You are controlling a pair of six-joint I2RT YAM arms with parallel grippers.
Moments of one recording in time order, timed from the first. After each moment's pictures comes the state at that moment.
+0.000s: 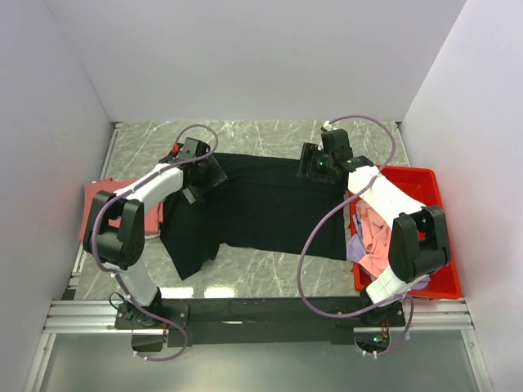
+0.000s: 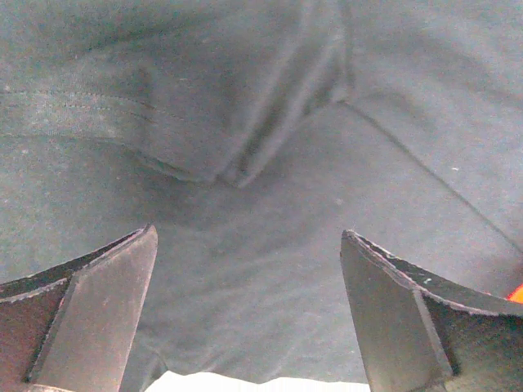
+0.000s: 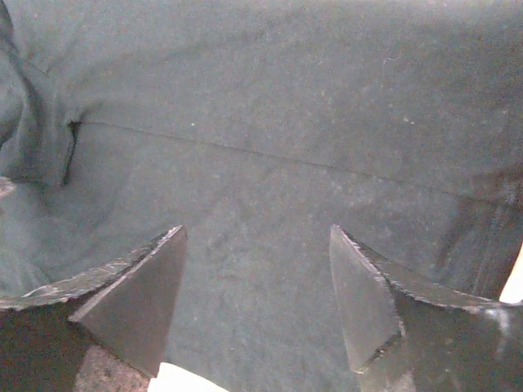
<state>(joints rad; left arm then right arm) -0.31 1.74 1.21 -0.50 -0.02 -0.88 0.31 1.60 1.20 -0.37 -0.05 0.44</state>
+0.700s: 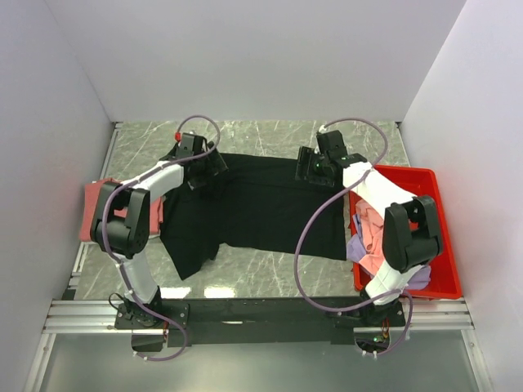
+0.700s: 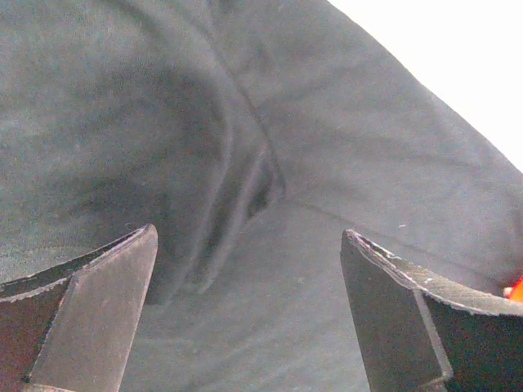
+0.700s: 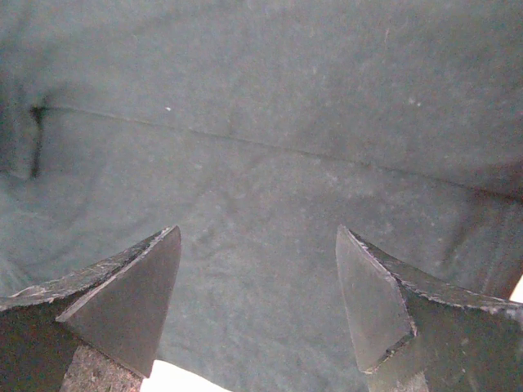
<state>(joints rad) -0.27 1.82 1.25 -0.25 0.01 -0.75 0.31 1.67 1.24 -0.42 -0.06 0.44</state>
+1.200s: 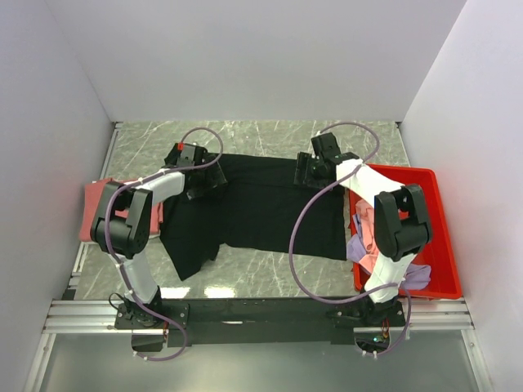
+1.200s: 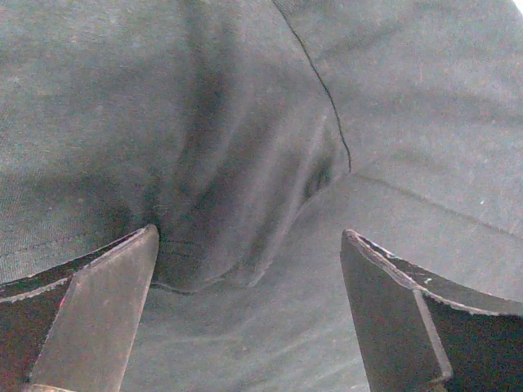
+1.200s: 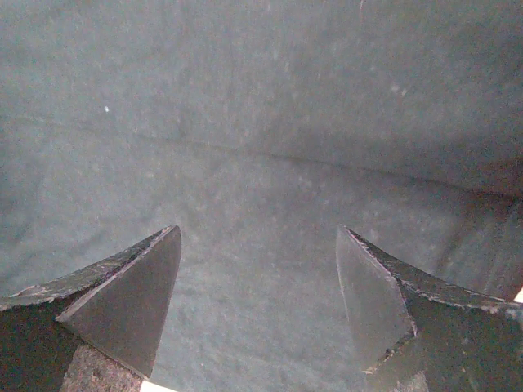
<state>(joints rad) -0.28 1.83 1.13 -0.20 0.01 -0.67 0.31 1.79 1.26 -0.45 -0.03 0.44</state>
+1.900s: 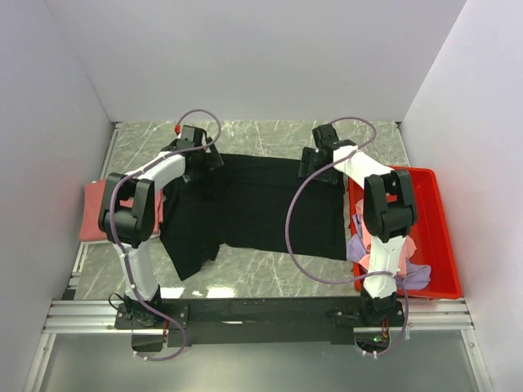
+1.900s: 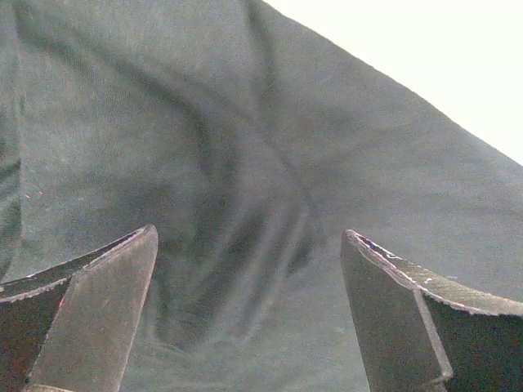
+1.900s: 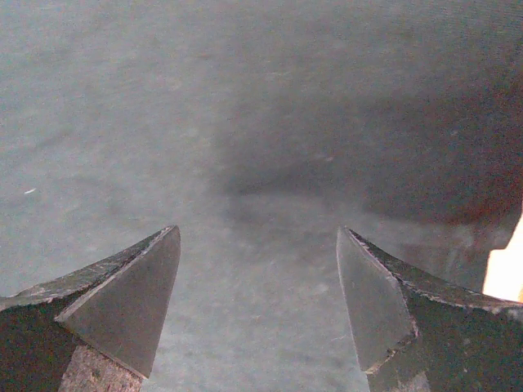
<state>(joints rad) -0.25 1.92 1.39 -0.33 -0.08 -0.64 0.26 1.99 1.49 -0.59 0.04 0.43</state>
